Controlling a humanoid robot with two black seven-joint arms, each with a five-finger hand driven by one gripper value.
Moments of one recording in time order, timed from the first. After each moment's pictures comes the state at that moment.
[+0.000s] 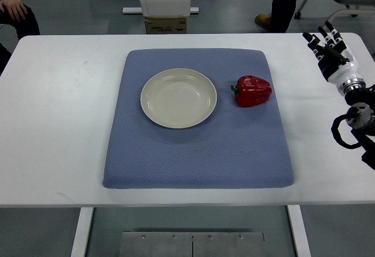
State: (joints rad) left arm 0.06 0.00 -0.22 -0.23 0.01 0.01 0.06; right arm 0.88 -0.25 0.55 0.43 0.10 0.23 0.40
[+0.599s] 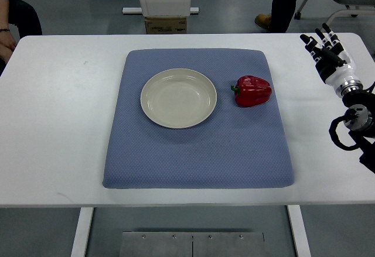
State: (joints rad) left arm 0.03 0.00 -0.22 -0.23 0.00 0.02 0.03; right arm 0.87 -0.24 0.55 0.43 0.10 0.23 0.40
